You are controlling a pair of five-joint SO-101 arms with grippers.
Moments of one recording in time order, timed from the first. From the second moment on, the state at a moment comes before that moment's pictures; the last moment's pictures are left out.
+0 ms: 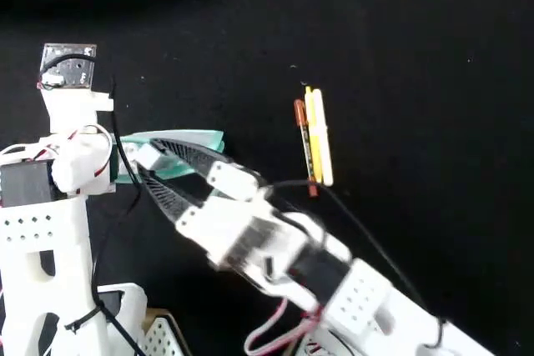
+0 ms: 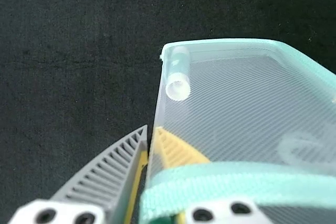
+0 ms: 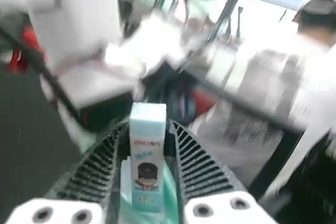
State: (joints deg) left arm -12.5 -38.3 24.7 87.3 -8.3; right arm -52.3 -62.3 70.8 -3.0 23.3
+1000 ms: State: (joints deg) left arm -12.5 -38.3 24.8 87.3 -8.4; right arm -52.2 -53.7 41.2 40.4 9.2
